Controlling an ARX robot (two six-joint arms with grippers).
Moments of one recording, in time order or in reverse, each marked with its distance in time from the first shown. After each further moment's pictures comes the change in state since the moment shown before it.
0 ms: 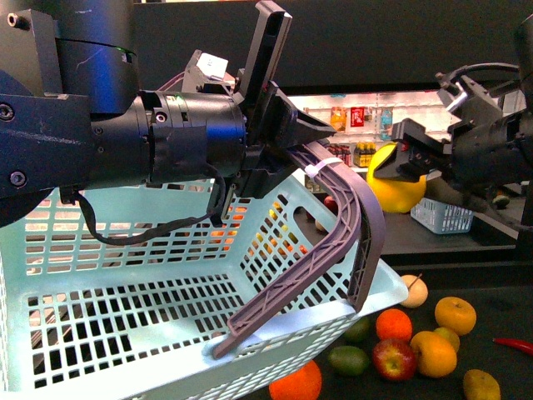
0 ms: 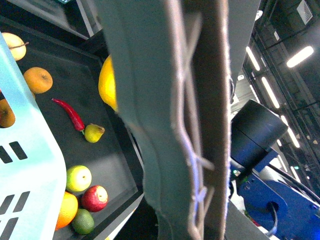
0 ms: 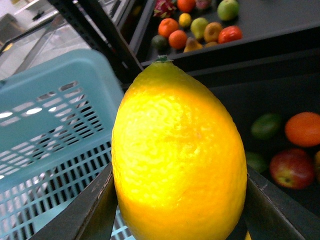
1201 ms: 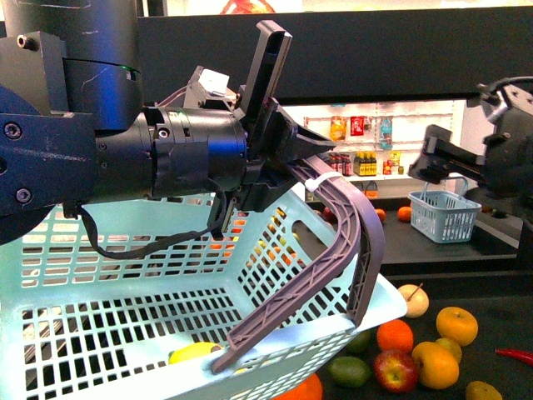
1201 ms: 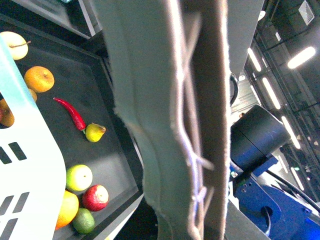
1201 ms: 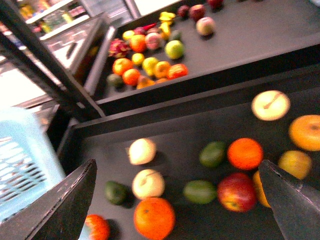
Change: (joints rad) left arm -0.001 0.002 0.000 -0.002 -0.001 -0.003; right arm -0.099 0.051 0.004 0.124 0.147 -0.018
